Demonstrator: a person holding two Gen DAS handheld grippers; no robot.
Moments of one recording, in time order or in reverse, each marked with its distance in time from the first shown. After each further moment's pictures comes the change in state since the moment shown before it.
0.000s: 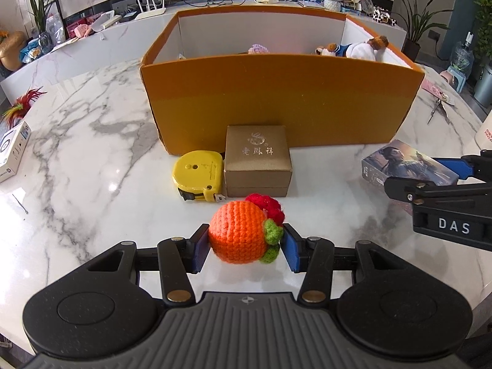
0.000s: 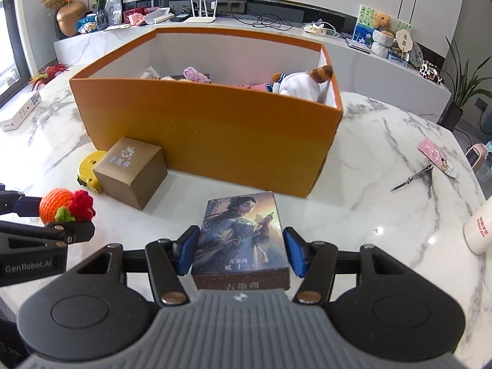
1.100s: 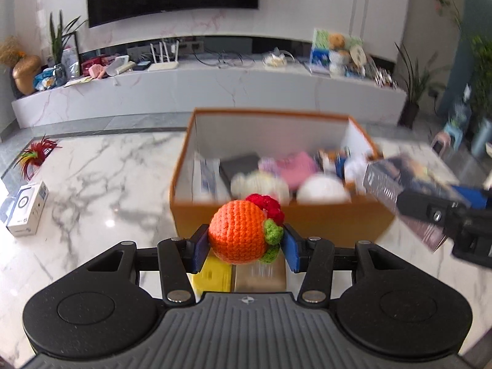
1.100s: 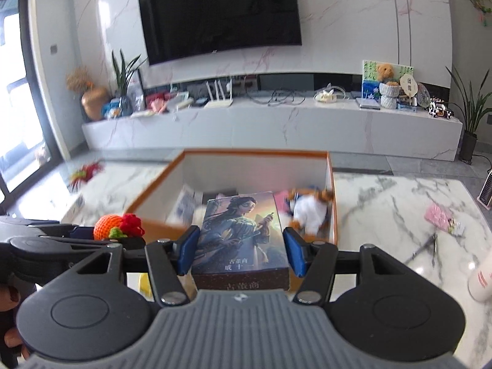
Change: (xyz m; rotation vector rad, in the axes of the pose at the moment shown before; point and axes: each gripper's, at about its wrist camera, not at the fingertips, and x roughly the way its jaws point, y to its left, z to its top) left arm -0.055 0.020 0.086 -0.087 -0.217 -0.016; right arm -0.084 -0.017 0.067 0.121 -0.300 0.144
